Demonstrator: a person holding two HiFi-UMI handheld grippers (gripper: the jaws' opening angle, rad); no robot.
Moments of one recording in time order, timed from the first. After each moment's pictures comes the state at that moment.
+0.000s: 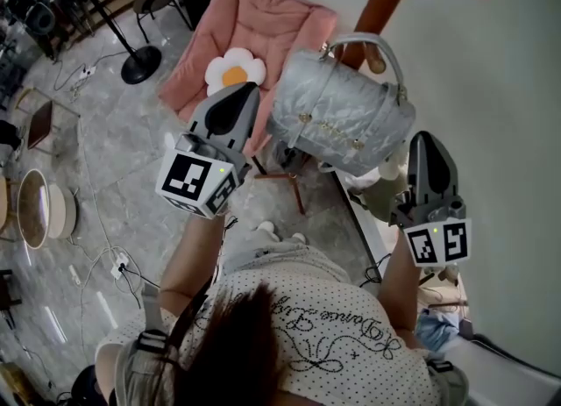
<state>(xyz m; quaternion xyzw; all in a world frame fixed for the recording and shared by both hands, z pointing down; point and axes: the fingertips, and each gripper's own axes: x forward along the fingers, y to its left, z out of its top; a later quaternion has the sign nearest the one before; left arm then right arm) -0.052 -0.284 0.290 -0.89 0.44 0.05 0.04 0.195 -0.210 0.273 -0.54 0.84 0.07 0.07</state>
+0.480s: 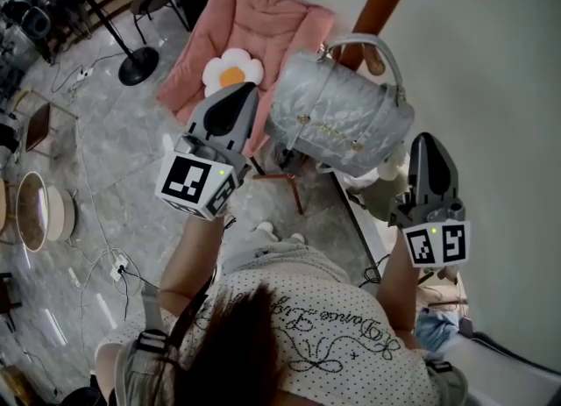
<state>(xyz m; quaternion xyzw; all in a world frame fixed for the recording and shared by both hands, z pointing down) -0.052 -0.285 0.287 -0.89 0.44 0.05 0.05 0.201 -0.210 0.273 -0.56 0.82 0.07 0.07</state>
